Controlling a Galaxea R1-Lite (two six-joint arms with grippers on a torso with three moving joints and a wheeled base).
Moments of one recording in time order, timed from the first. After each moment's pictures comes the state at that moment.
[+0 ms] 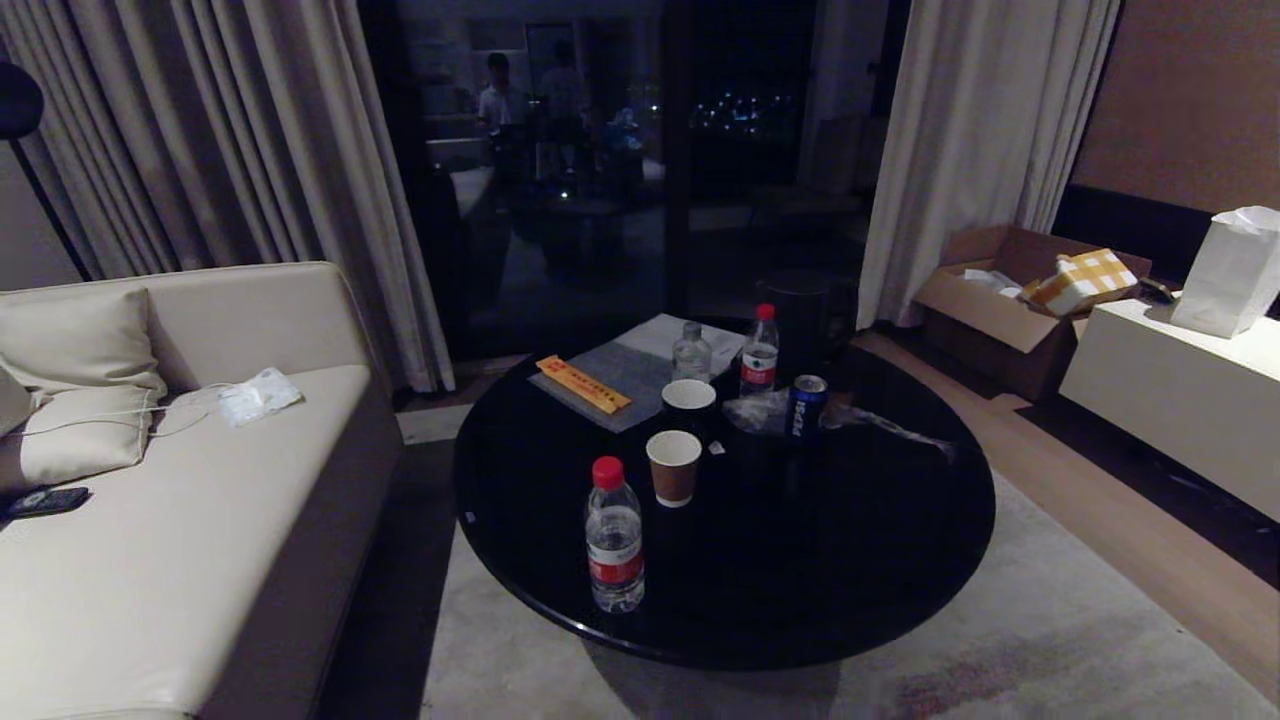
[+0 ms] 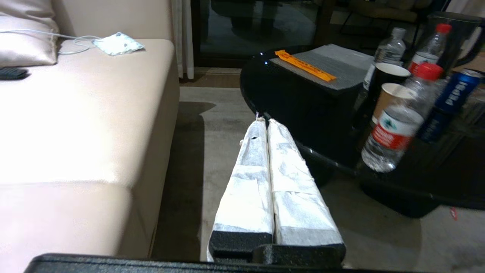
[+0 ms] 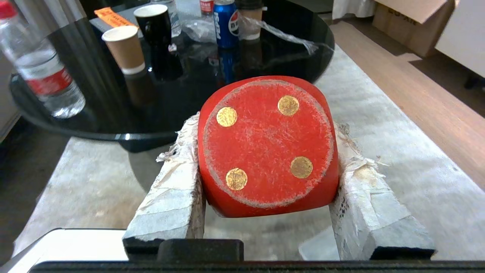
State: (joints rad) left arm 0.00 0.00 0.00 0.00 0.06 -0.07; right arm 0.01 0.00 -0.09 0.24 0.01 0.01
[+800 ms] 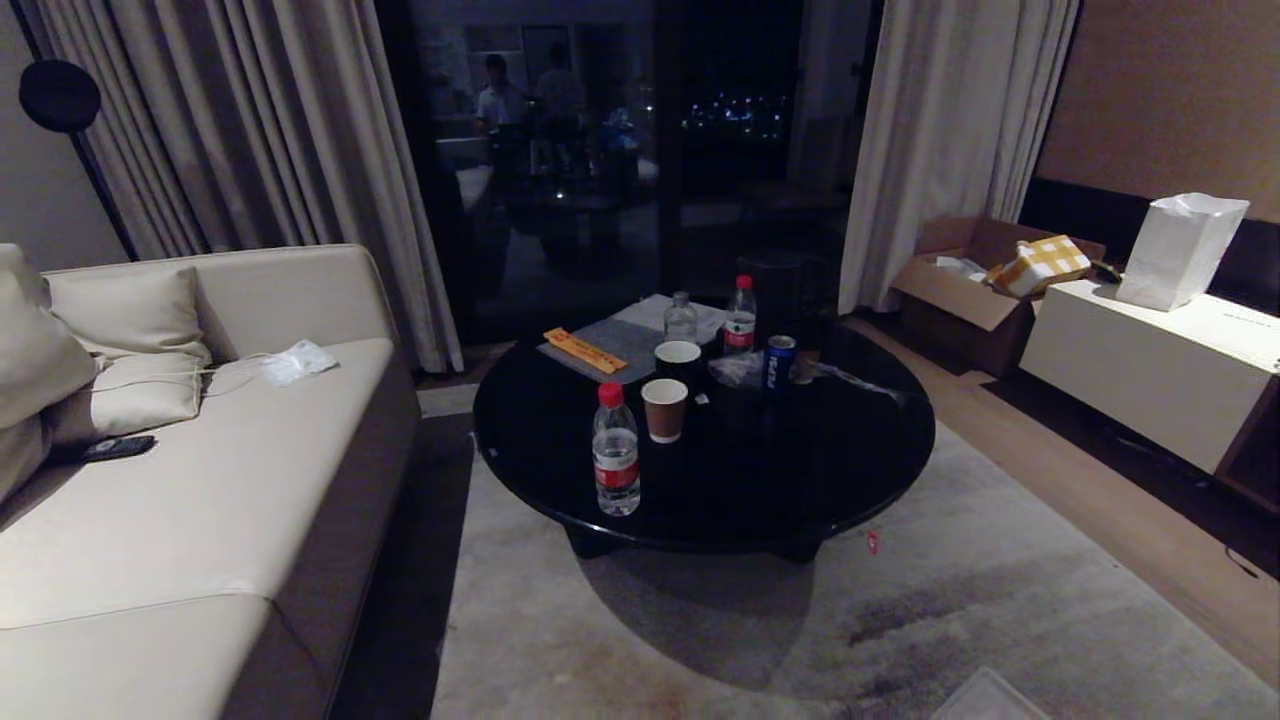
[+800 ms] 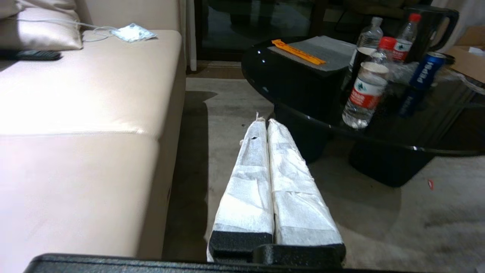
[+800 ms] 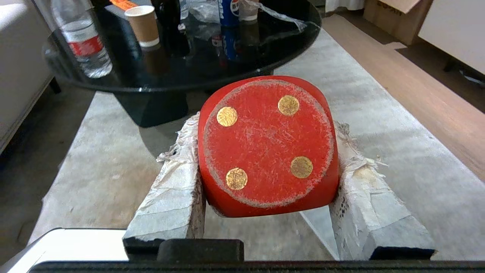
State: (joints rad) left arm 0.00 0.00 0.00 0.00 0.06 -0.07; right arm 0.01 0.00 -0.09 0.24 0.01 0.00
